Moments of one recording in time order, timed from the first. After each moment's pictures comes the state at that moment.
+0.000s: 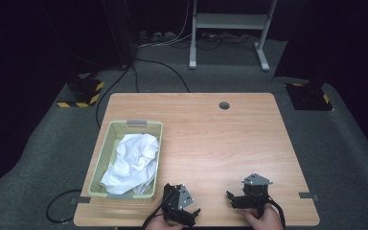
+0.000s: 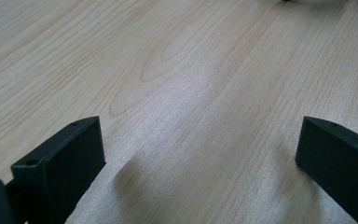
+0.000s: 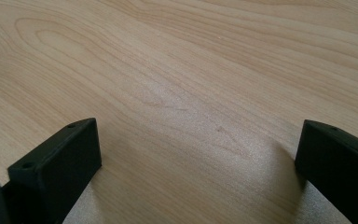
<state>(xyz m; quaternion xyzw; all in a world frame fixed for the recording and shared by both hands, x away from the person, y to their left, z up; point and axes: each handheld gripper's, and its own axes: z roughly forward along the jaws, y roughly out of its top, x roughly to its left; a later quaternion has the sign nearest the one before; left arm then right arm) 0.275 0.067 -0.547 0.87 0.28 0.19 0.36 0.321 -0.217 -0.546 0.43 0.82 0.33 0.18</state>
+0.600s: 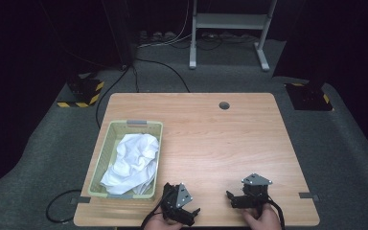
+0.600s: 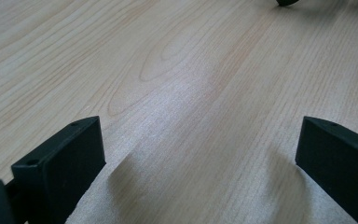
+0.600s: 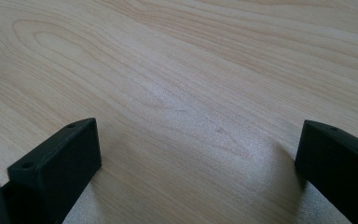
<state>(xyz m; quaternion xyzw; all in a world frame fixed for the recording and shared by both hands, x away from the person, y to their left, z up) 0.281 0.073 -0.547 0.87 0.29 0.16 0.38 0.321 -0.216 -0.546 0.44 0.81 0.33 0.19</state>
